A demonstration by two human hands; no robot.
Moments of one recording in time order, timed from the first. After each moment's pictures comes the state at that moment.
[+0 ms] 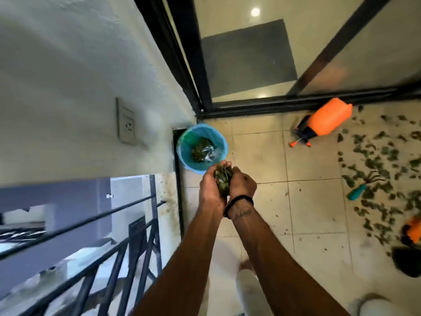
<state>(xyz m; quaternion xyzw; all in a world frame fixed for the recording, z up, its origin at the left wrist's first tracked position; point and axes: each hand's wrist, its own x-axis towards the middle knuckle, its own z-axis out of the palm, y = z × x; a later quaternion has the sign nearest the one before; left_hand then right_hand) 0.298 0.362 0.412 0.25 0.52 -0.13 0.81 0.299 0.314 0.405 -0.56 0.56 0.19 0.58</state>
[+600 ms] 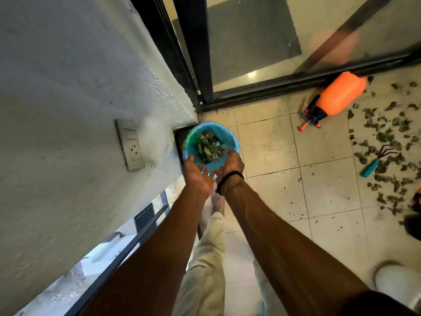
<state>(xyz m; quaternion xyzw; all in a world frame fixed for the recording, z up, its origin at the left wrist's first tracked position) 0.387 0.484 0.359 0.27 0.61 -0.18 0.72 0.401 0.416 0.335 -0.38 0.66 0.16 0.63</state>
